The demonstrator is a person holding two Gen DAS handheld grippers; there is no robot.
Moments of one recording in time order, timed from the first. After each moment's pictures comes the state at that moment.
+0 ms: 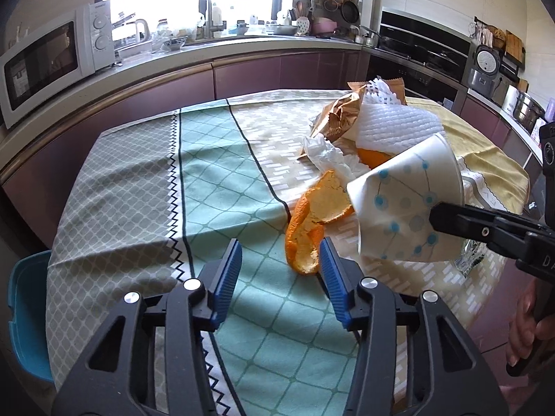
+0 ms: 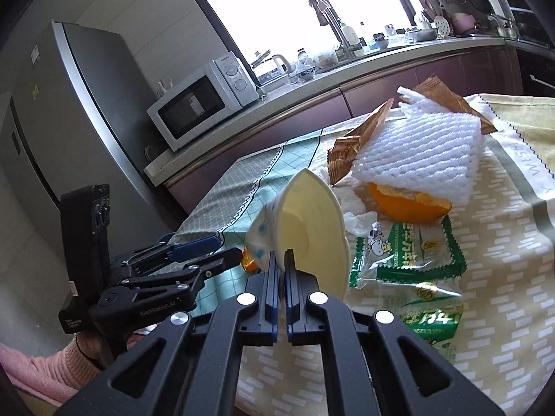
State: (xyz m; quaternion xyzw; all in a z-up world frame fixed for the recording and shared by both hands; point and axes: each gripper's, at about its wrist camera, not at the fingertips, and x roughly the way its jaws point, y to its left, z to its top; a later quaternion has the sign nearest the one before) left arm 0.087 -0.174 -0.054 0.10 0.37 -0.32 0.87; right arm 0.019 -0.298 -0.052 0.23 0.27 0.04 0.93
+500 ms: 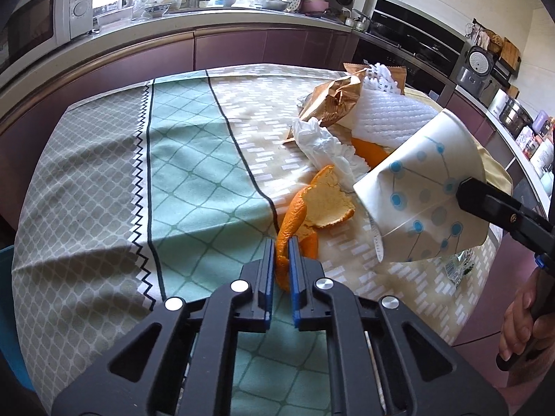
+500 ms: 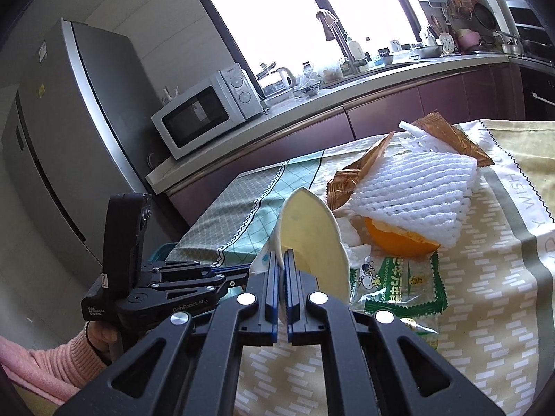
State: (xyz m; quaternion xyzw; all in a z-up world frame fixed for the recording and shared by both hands) left arm 0.120 -0.186 -0.067 0.07 0.42 -0.36 0.83; right arm 0.025 -0.305 -0.036 0.21 0.25 0.05 0.94
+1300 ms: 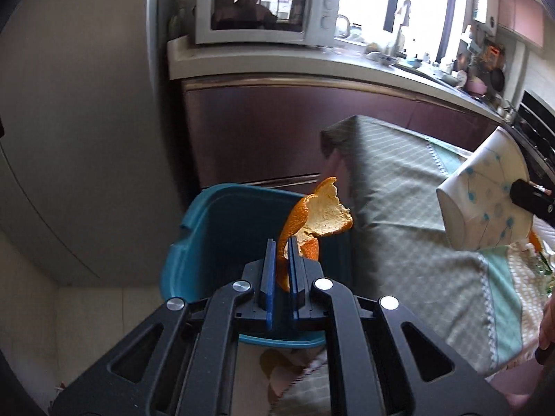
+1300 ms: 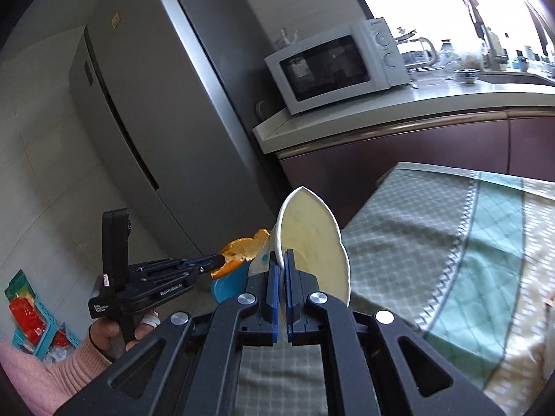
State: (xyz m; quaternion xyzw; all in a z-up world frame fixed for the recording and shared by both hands) left arm 0.142 0.126 -0.036 -0.03 0.39 -0.04 0.92; right arm 0.195 -0.114 -0.006 0.12 0.30 0.28 0.90
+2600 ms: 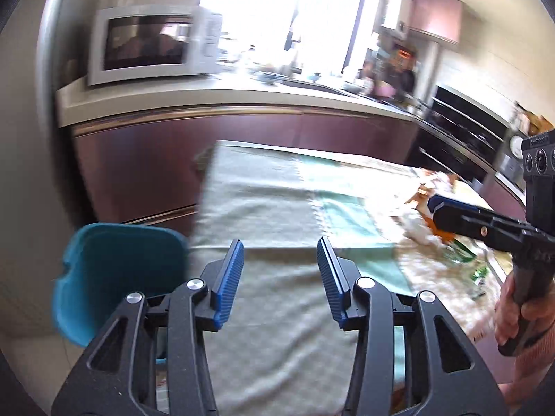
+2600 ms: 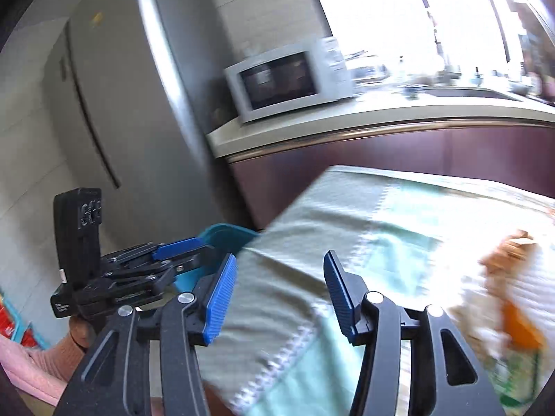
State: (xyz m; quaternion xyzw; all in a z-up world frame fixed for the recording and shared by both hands) left arm 0.107 -0.001 -0.008 -0.02 0.31 -0.25 0.92; right arm 0.084 -0.209 0.019 0.11 0.28 0.12 0.95
